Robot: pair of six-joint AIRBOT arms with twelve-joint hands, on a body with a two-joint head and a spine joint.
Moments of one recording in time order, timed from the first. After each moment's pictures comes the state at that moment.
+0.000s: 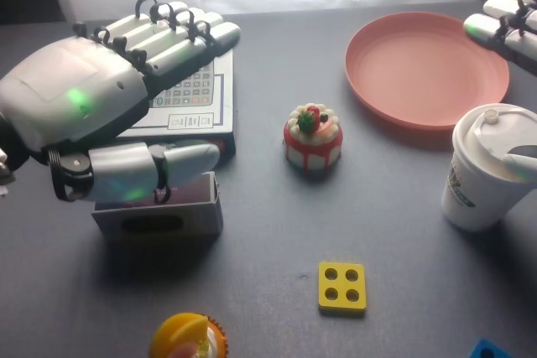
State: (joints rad) left arm 0.85 -0.73 1.03 0.11 -0.89 0.79; right arm -0.97 -0.61 0.74 0.19 0.86 -1.36
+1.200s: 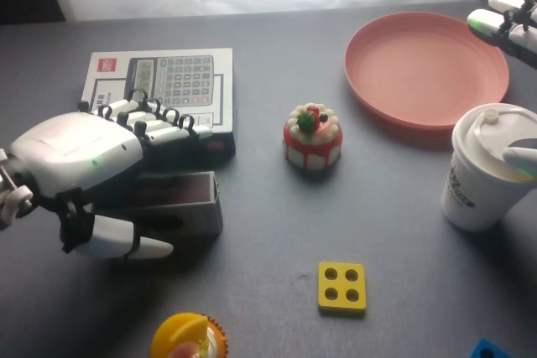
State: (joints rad) left arm 0.95 -0.82 1.11 0.01 -0.69 0.79; right arm -0.97 -0.60 0.74 0.21 0.87 -1.36
